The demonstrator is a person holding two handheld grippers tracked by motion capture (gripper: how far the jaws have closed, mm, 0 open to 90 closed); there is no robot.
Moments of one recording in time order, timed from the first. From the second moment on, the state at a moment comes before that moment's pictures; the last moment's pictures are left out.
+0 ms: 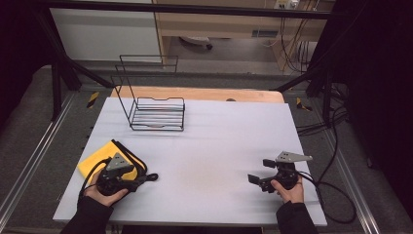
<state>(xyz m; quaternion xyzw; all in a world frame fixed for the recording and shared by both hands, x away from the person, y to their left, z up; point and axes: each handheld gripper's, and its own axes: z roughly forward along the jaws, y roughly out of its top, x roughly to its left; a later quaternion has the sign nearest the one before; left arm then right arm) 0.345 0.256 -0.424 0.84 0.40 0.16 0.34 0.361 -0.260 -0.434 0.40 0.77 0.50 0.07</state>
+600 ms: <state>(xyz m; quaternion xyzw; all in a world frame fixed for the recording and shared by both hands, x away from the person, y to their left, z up) 0.345 0.246 -0.440 0.86 0.39 0.19 0.27 0.361 -0.261 -0.434 0.40 0.77 0.49 0.08</state>
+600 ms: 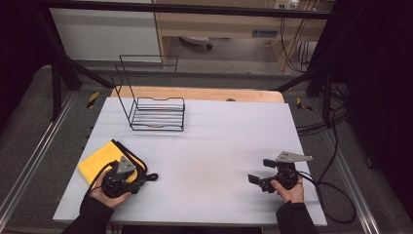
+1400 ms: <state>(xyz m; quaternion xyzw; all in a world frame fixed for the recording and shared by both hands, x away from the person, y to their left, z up) 0.352 0.260 -0.431 0.84 0.43 0.17 0.29 0.361 -0.261 -0.433 0.40 0.77 0.50 0.08</state>
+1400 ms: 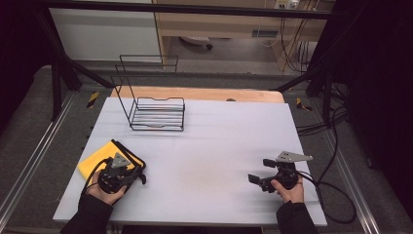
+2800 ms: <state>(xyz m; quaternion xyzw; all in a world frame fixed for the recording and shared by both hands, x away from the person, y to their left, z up) 0.337 0.112 -0.423 0.86 0.31 0.11 0.39 0.362 -0.260 -0.434 0.40 0.77 0.49 0.08</state>
